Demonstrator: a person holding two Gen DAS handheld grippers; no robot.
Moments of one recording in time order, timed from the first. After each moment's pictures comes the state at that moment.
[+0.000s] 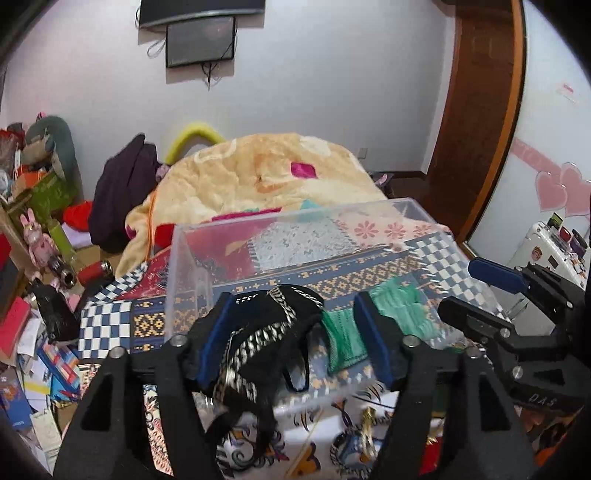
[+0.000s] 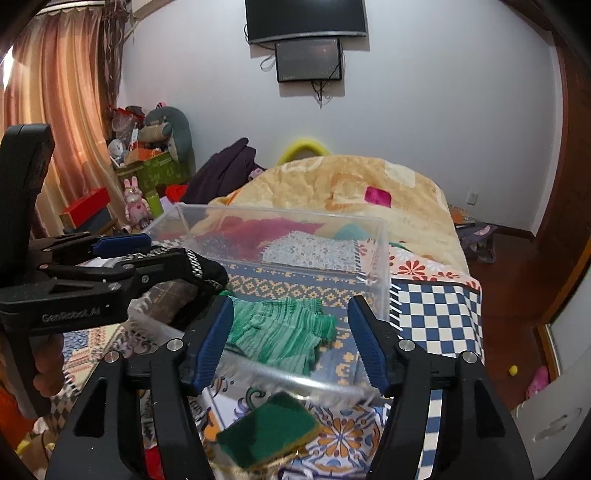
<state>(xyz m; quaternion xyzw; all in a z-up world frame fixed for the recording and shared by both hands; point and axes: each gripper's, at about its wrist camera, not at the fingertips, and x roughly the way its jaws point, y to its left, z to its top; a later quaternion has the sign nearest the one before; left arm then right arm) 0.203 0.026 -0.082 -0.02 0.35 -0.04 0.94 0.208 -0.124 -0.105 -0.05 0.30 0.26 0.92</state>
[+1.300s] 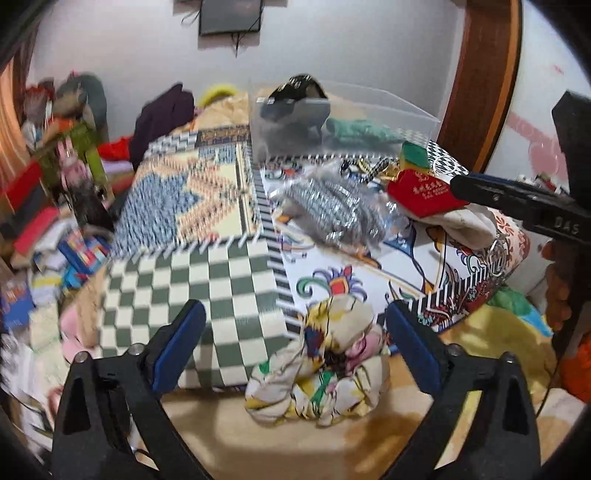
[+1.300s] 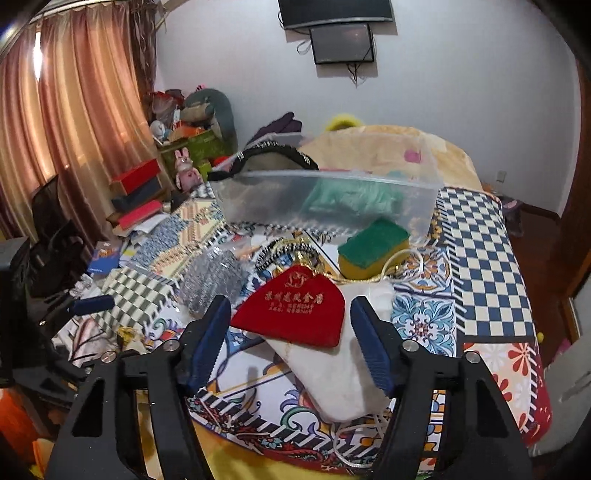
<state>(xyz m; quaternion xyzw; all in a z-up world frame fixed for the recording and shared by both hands) -0.024 0.044 -0.171 -0.05 0.39 -0.01 0.92 0.091 -0.127 -0.151 -0.04 0.34 0.32 0.88</state>
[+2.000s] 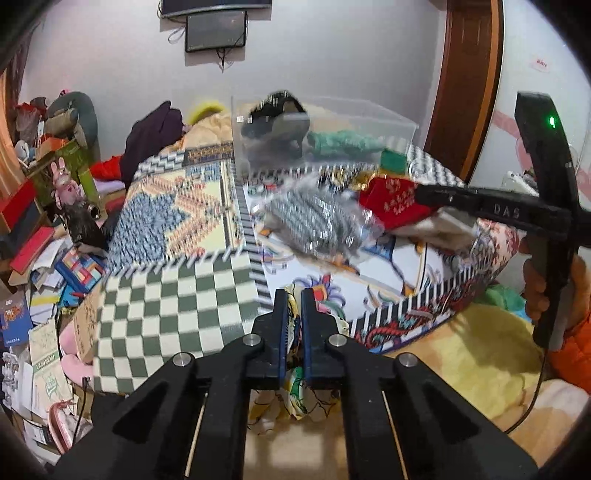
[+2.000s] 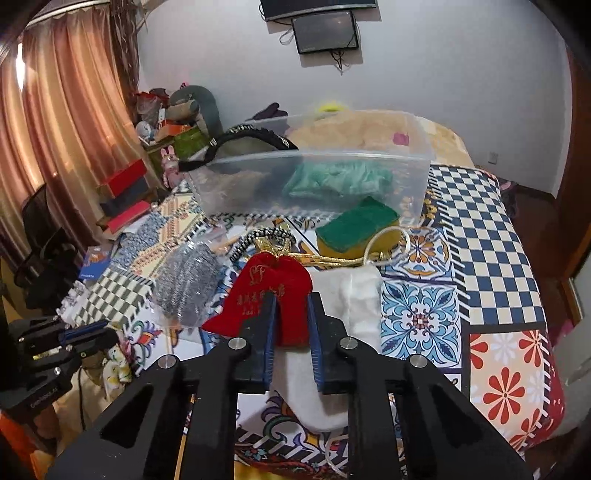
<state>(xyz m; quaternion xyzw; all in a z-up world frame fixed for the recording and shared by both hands) -0.033 0.029 -0.157 -0.02 0.36 -0.03 0.93 0.102 -0.135 -0.159 -0.02 0.35 0.31 0.88</state>
